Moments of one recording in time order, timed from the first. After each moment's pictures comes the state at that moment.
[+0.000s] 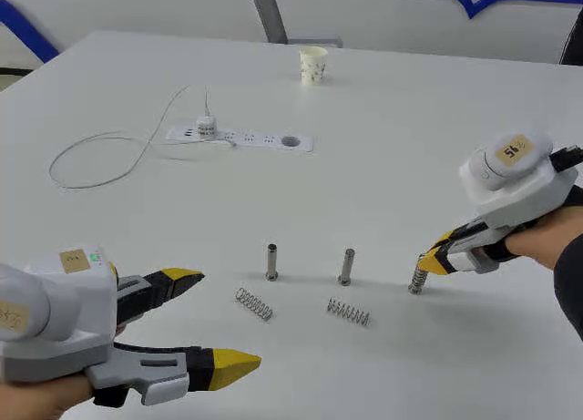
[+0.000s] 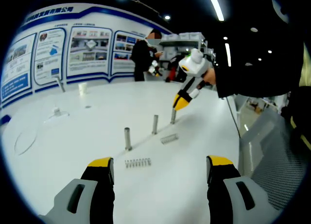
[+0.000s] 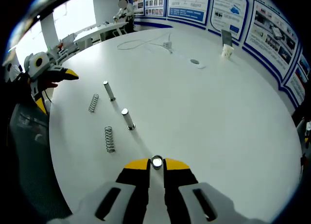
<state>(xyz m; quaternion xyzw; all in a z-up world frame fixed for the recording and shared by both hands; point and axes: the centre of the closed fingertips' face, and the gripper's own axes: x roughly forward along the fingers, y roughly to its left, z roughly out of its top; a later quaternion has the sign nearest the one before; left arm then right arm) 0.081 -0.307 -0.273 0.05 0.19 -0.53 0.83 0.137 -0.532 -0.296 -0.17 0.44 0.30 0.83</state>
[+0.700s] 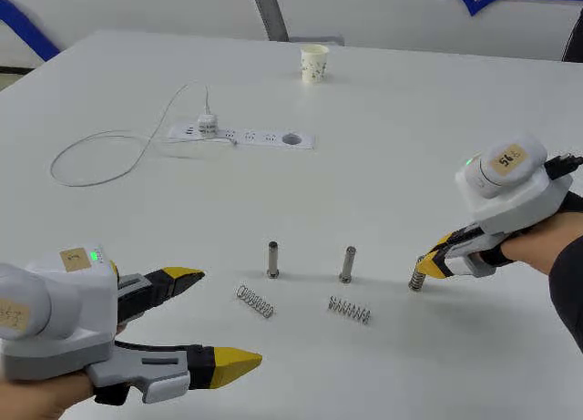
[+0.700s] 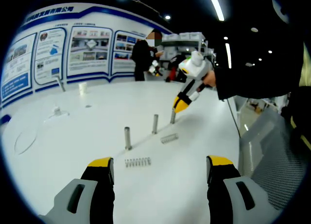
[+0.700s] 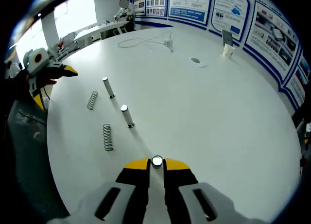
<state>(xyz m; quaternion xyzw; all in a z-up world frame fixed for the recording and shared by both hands) 0.080 -0.308 -0.274 0.05 0.19 -0.52 0.83 0.138 -0.532 -0.305 -0.18 0.43 0.30 0.83</state>
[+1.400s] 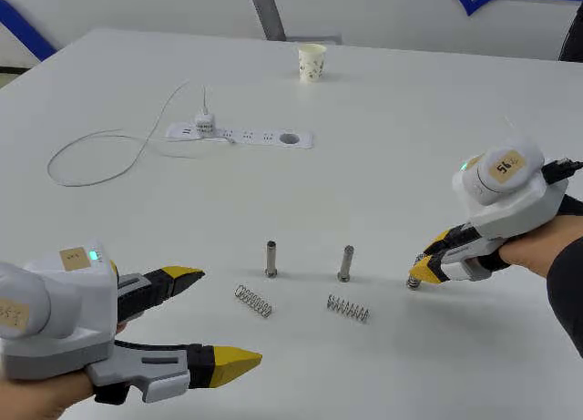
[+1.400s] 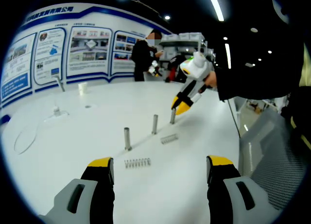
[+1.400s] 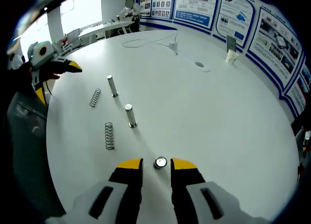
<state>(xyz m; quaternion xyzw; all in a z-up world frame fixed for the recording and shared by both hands) 0.081 -0.309 -0.274 0.05 0.19 -0.53 0.83 0.137 -0.529 -0.305 -0.20 0.42 0.32 0.83</state>
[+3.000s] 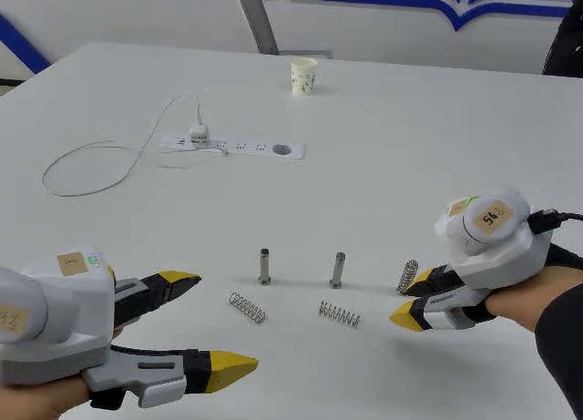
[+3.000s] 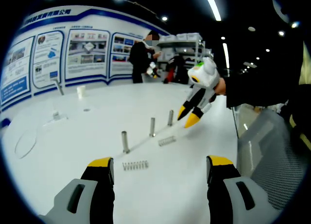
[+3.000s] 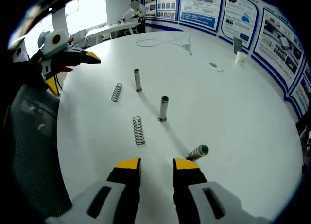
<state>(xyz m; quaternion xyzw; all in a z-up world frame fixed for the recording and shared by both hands) 0.078 -0.310 -0.267 0.06 0.18 -0.53 0.83 0.095 -0.498 -0.317 -0.19 0.41 0.34 0.82</state>
